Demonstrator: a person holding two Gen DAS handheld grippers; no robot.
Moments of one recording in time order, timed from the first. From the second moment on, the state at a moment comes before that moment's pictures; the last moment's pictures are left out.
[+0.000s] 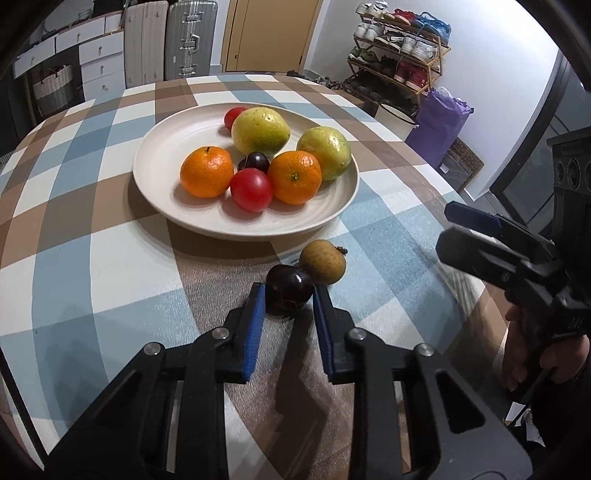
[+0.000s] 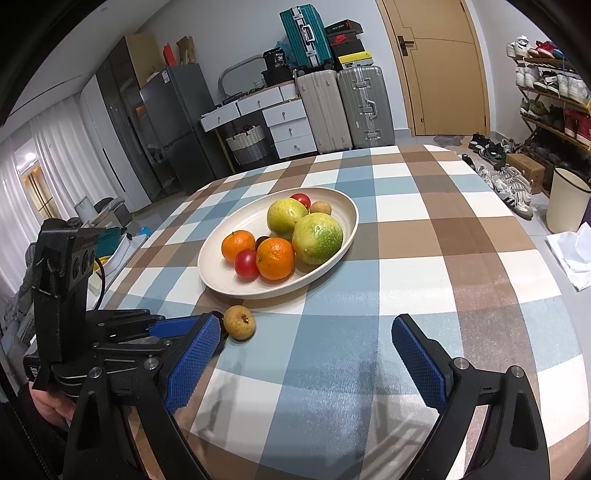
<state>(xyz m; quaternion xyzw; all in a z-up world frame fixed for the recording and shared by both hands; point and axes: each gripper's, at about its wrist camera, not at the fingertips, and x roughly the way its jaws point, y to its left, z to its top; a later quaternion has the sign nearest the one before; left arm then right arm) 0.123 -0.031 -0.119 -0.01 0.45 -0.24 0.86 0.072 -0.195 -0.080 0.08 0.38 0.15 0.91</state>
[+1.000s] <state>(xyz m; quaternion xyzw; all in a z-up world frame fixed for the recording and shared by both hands) 0.080 0.036 -0.090 -0.07 0.41 -0.18 0.89 0.074 -0.170 -0.093 0.07 0.40 0.17 0.90</state>
